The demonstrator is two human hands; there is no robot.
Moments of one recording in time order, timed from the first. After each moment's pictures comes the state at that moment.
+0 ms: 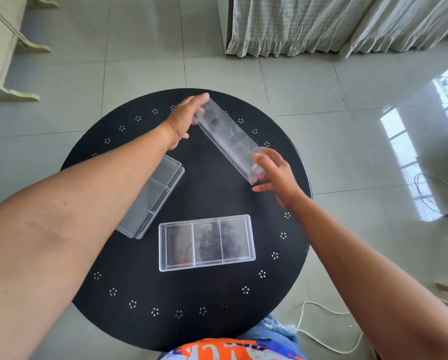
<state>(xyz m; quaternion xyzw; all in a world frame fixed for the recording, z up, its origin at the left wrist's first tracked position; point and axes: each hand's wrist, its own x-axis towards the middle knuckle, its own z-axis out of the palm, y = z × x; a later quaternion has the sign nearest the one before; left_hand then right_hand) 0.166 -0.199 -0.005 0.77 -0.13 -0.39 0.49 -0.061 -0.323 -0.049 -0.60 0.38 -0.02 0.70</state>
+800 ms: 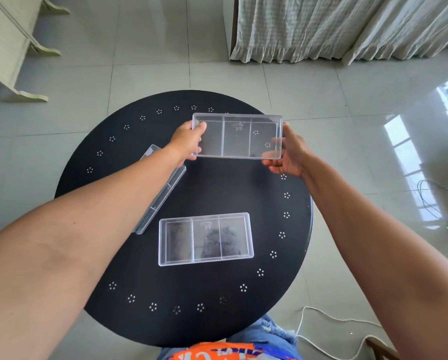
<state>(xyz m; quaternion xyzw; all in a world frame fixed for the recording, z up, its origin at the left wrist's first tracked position) 0.138 -0.186 -0.042 0.80 -0.05 -0.36 0.47 -0.021 -0.392 -0.040 -0.52 0.49 0.08 0.69</state>
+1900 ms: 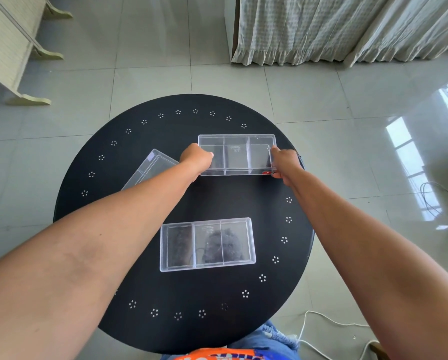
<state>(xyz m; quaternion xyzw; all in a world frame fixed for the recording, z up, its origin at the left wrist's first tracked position) 0.114 -0.195 -0.060 0.88 -0.01 -0.34 0.34 -0.009 -0.382 -0.084 -0.61 0.57 0.03 0.55</state>
